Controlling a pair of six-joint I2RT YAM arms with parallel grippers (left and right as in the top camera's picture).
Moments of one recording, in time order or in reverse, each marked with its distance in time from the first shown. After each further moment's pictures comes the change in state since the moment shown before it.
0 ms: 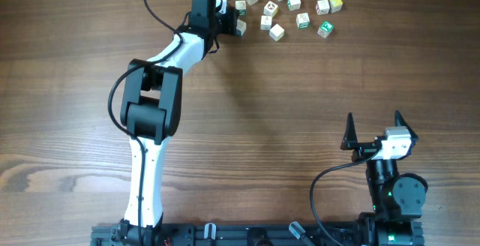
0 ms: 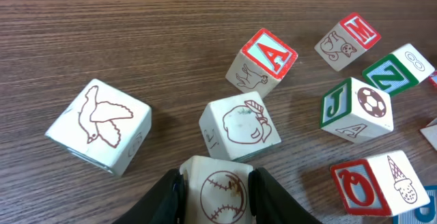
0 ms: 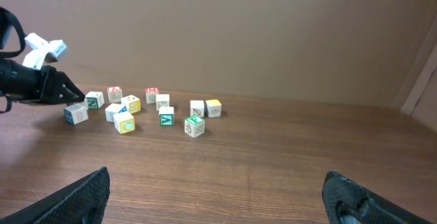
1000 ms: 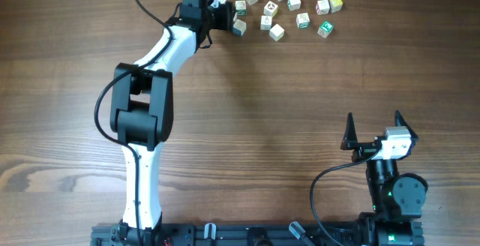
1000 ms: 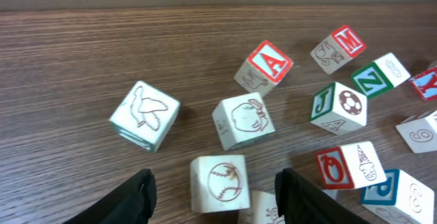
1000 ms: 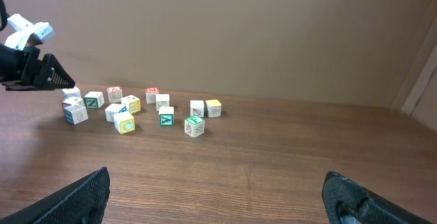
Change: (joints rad) left arm 0.019 -0.099 0.000 -0.153 -0.005 0.006; right arm 0.000 0.000 0.000 0.000 0.000 0.000
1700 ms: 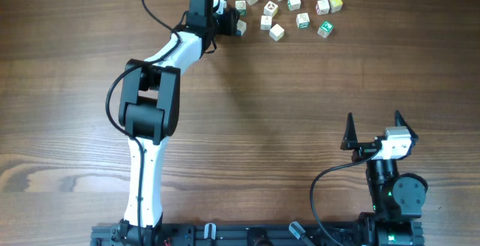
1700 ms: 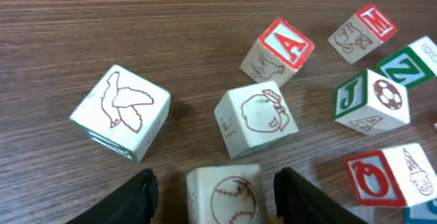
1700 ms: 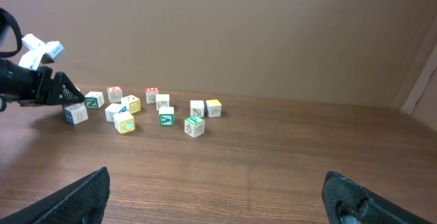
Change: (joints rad) left arm -0.011 0.094 0.001 0.113 0.000 -0.002; right arm 0.000 0.000 0.000 0.000 0.000 0.000
